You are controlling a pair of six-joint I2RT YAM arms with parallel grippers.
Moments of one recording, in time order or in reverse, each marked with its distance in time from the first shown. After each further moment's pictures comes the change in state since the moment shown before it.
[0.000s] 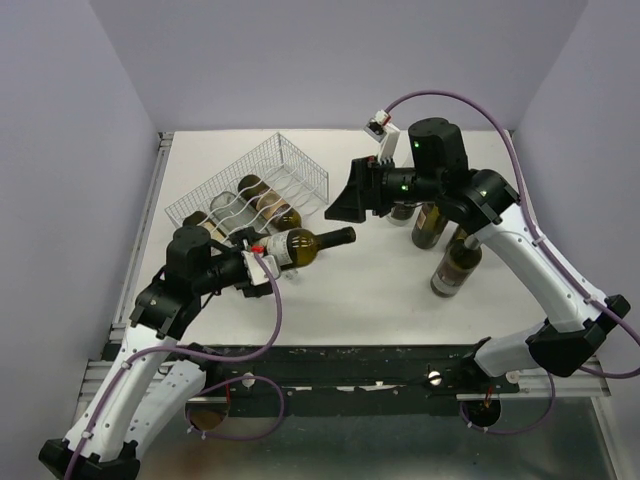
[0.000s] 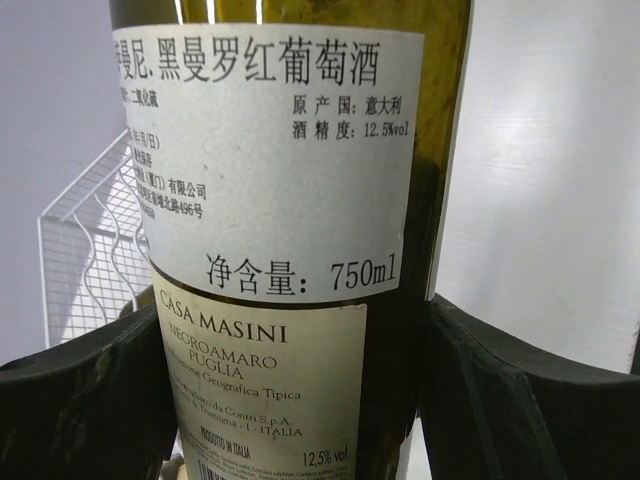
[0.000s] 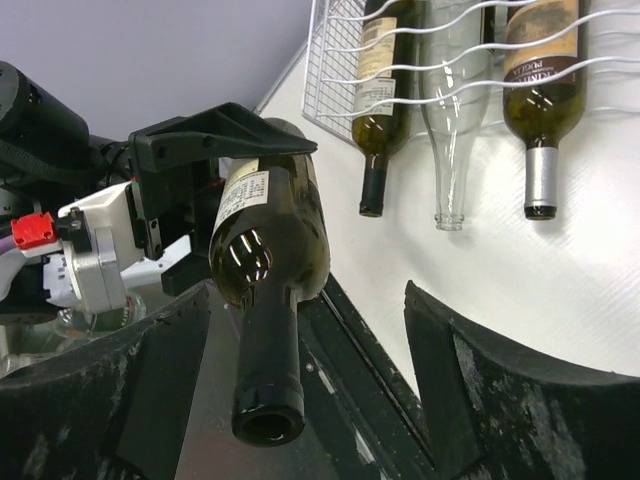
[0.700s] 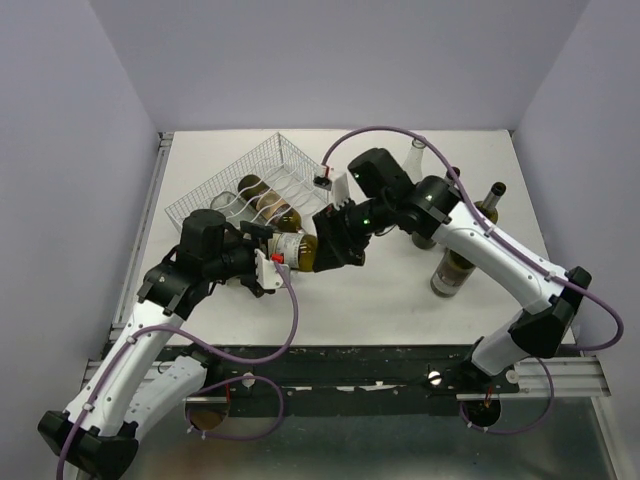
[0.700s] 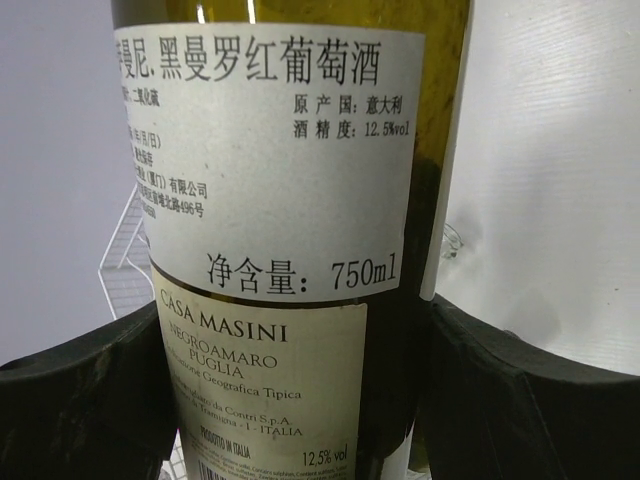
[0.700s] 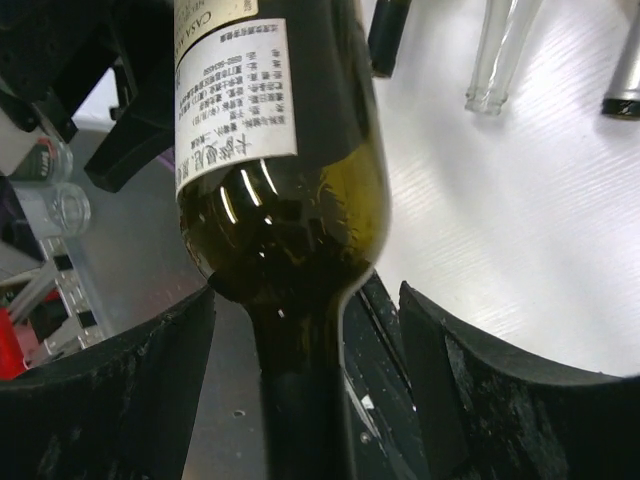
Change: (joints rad) left arm -0.044 0.147 0.117 -0.122 -0.035 0.397; right arm 0.150 0.127 0.006 -0.214 -0.011 -0.223
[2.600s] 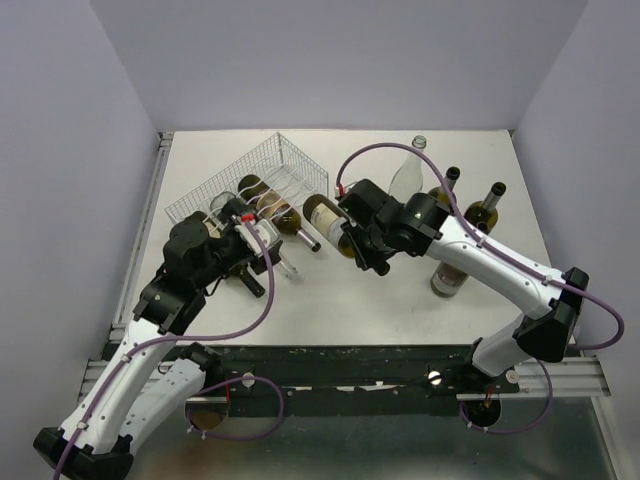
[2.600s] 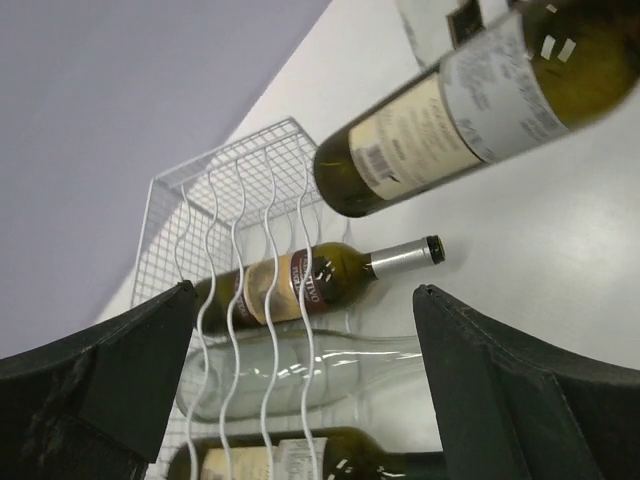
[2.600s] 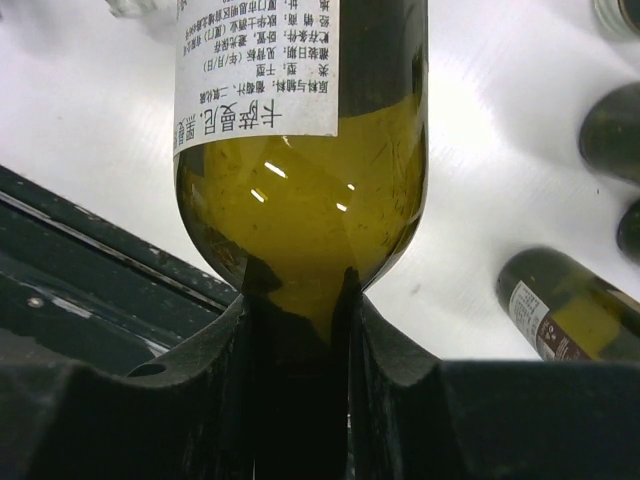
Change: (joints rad) left arm -0.027 -0.110 -0.100 0.352 -0.214 -0.553; right arm 0.112 -0.014 -0.082 -0.204 0.708 0.111
